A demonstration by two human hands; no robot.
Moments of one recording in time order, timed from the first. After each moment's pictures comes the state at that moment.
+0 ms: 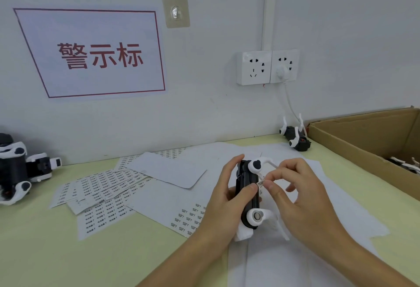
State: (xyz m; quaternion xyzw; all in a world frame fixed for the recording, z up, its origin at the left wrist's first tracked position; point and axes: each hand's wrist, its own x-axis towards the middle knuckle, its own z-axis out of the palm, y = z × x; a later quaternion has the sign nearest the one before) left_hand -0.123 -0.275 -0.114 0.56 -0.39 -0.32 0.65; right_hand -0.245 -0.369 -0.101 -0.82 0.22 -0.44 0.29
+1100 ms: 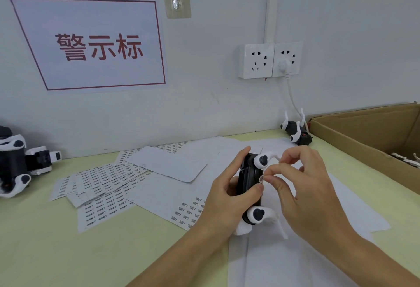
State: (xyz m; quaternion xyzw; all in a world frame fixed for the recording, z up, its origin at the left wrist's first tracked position) left_hand -0.121 -0.275 -0.116 0.55 -0.44 -0.29 0.65; right_hand -0.247 -0.372 -0.104 -0.85 0.18 -0.49 0.04
